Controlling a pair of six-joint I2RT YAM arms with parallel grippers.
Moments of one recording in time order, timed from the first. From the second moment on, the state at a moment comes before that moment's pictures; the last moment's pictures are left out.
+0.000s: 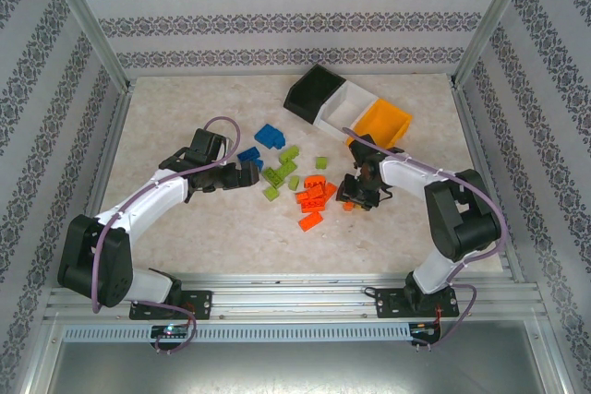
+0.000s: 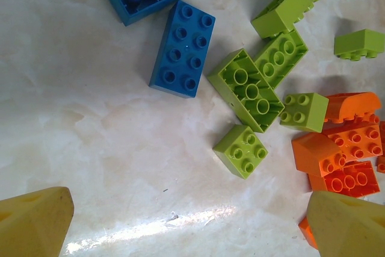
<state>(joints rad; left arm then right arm) -0.31 1.38 0.90 -0.52 0.21 -0.47 0.35 1.68 0.96 -0.70 -0.25 0.66</state>
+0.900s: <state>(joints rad) -0.31 1.44 0.91 -0.50 0.24 -0.48 0.09 1.48 1.22 -0.84 -0.24 0.62</state>
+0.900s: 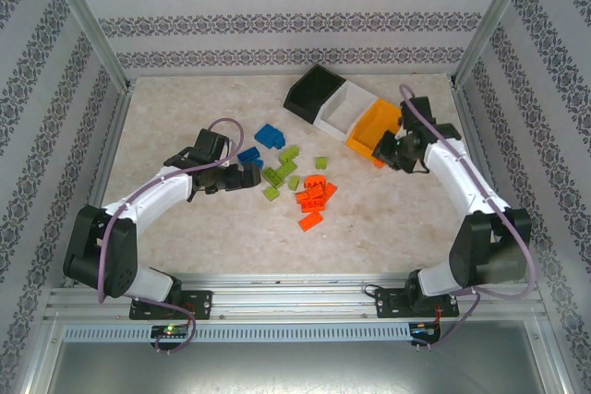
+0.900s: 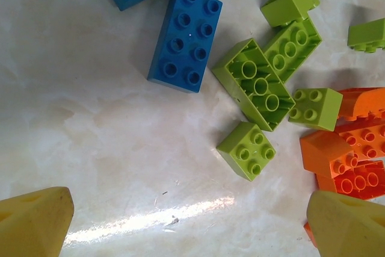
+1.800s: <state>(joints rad) -0.23 1.46 0.93 -0.52 0.27 -0.47 0.03 2.03 1.64 -0.87 -0.23 0.56</state>
